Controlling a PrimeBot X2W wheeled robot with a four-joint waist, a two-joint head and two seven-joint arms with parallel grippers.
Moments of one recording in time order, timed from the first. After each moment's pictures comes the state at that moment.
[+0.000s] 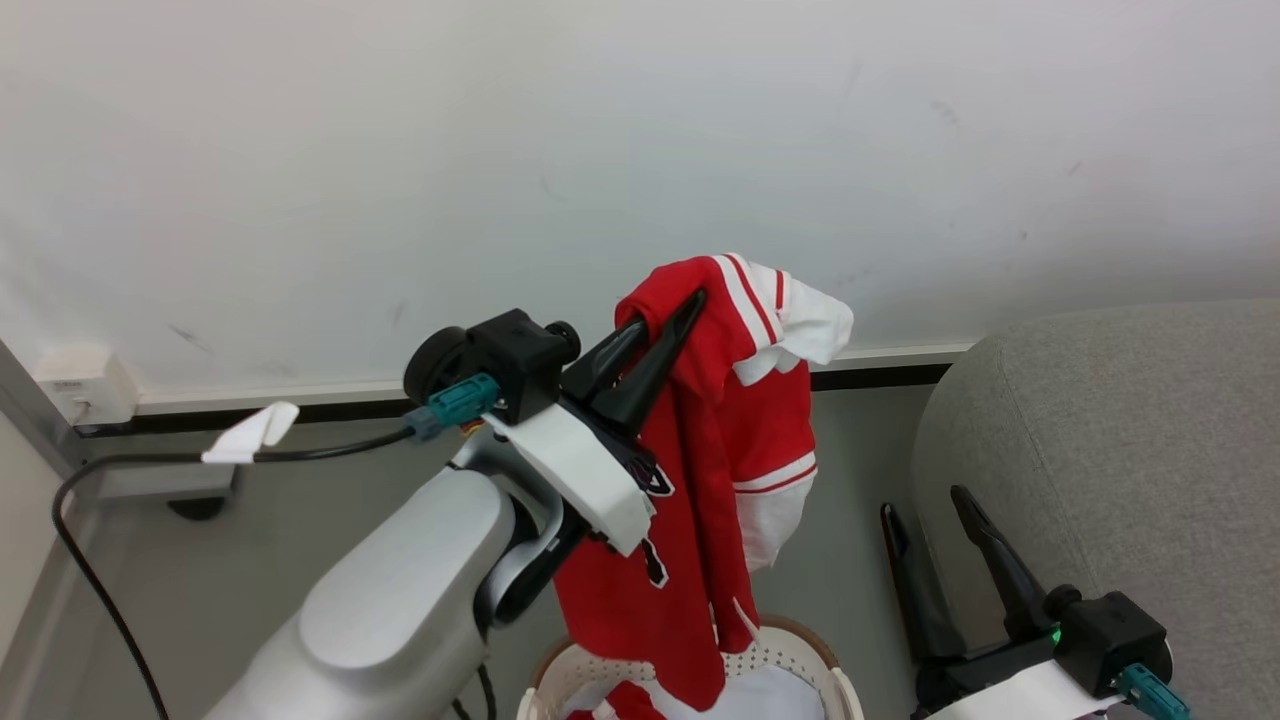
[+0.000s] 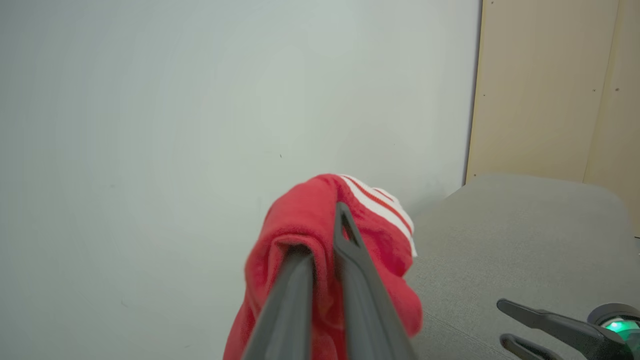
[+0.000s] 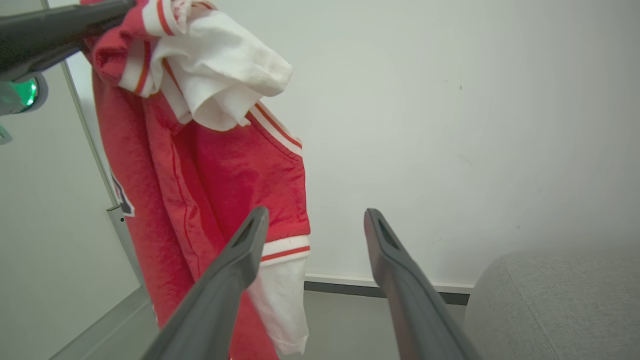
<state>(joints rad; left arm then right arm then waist) -0.75 0.25 -0.78 0.30 -0.57 -0.02 -0.19 -0.15 -0.05 0.25 0.23 0.32 0.13 -0.26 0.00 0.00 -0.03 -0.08</state>
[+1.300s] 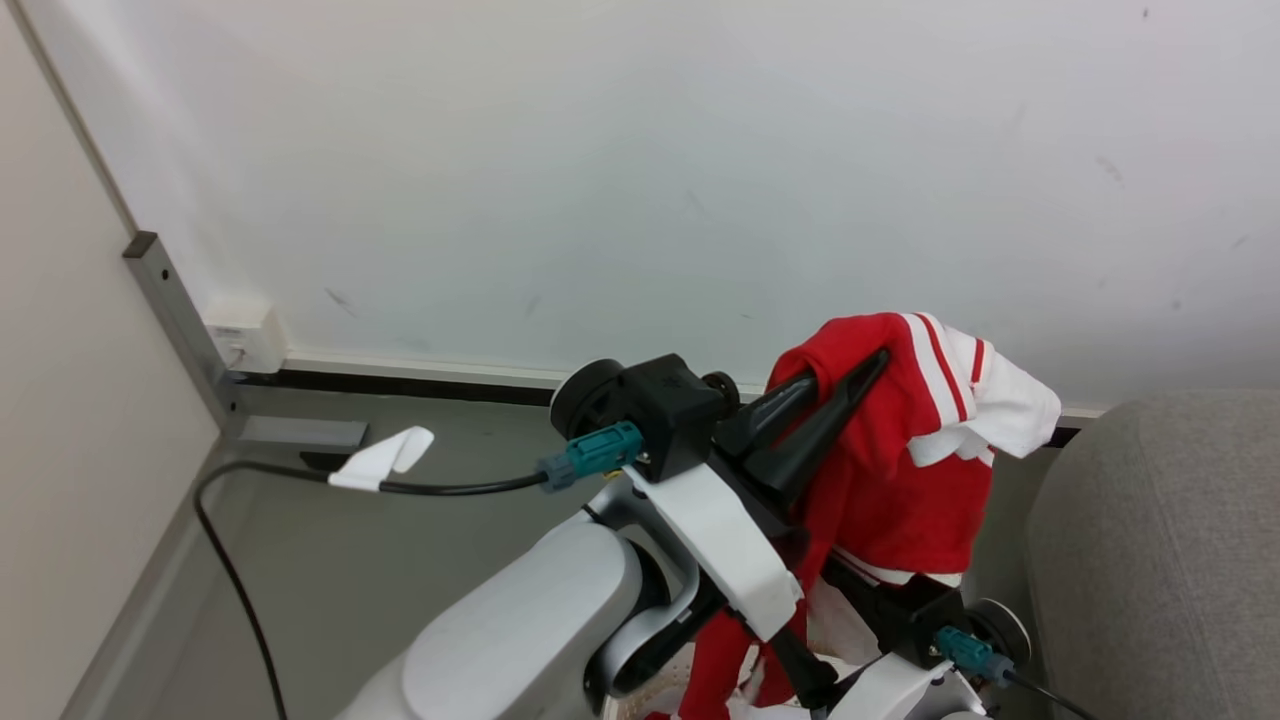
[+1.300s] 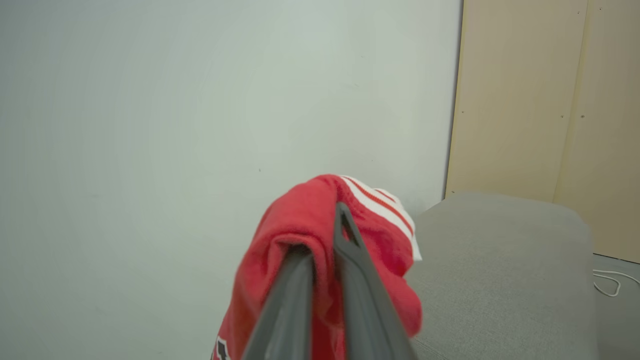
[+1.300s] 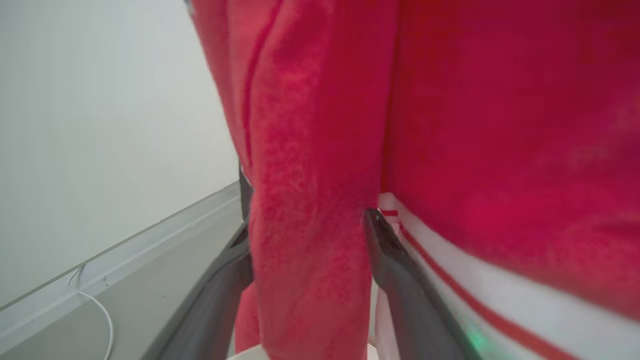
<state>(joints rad) -0.73 0.14 -0.87 0.13 -0.60 0.02 -0.11 -0.40 -0.05 0.64 0.65 0.42 0.13 -0.26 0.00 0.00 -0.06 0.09</state>
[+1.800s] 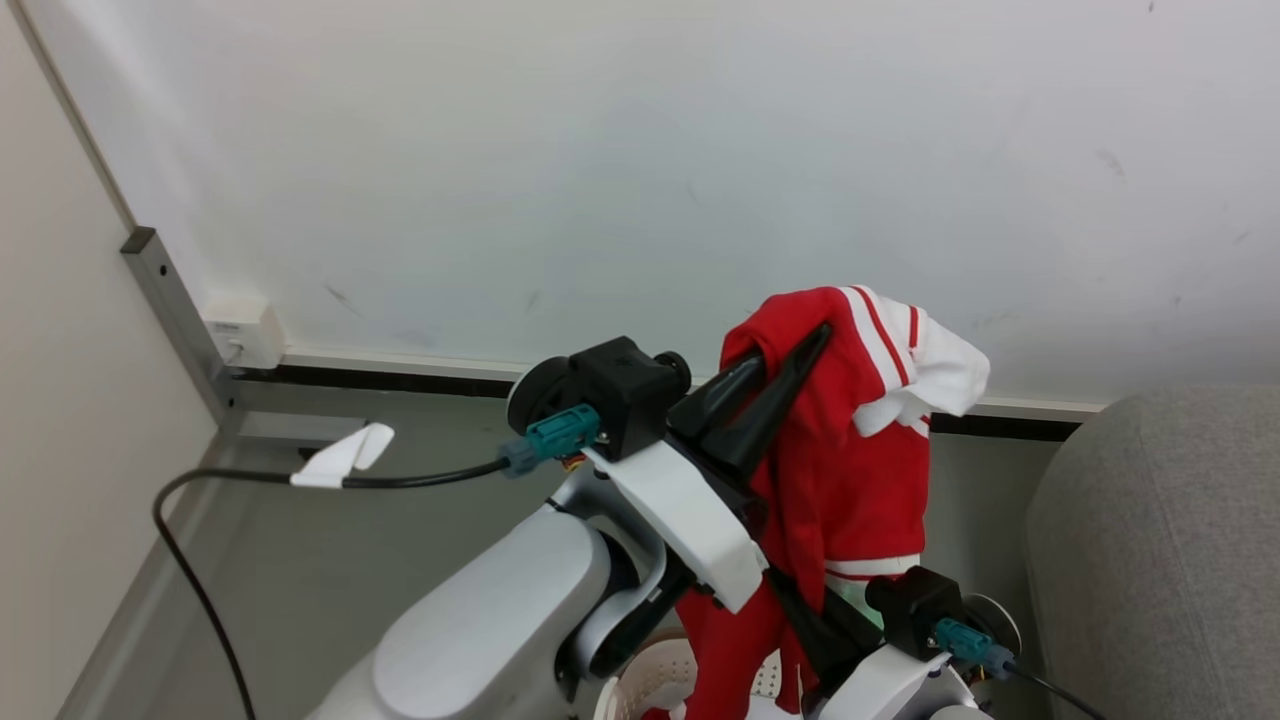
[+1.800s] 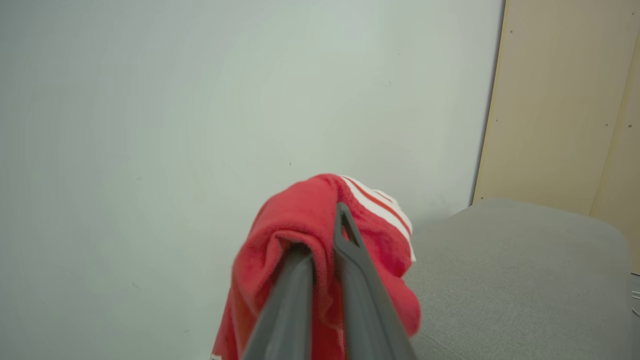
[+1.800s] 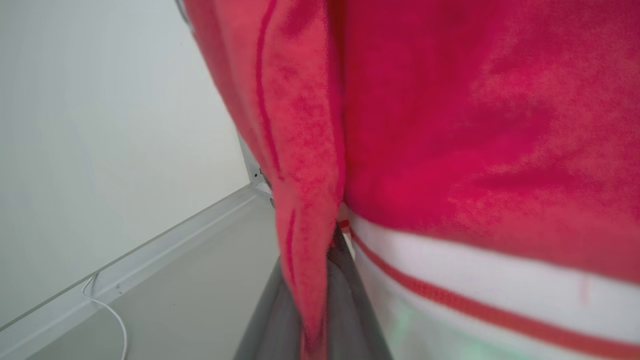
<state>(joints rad) -0.73 0.17 -0.85 0.13 -0.62 0.04 -0.11 -0.42 -0.05 0.67 0.66 0.47 0.13 -0.26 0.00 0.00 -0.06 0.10</state>
